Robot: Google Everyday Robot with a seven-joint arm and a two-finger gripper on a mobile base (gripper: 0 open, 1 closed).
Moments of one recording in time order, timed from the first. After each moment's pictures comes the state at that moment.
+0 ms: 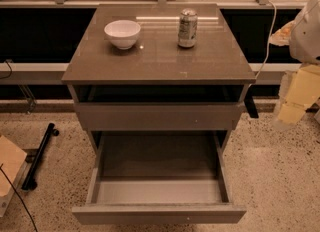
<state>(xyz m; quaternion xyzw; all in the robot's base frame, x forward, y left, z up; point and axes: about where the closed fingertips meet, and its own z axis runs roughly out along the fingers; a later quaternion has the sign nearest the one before) 0.438 -0.217 0.977 -0.60 0.78 -0.04 0.16</state>
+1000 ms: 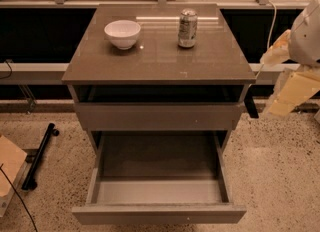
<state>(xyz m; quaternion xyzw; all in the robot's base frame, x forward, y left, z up) 0.437 -0.213 0.973 -0.61 0.77 -0.02 0.16</state>
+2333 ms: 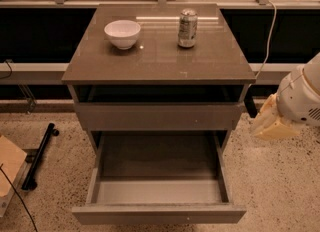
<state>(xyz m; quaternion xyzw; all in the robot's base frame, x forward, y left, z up) 0.414 -0.219 0.872 -0.62 0.77 0.06 0.15</state>
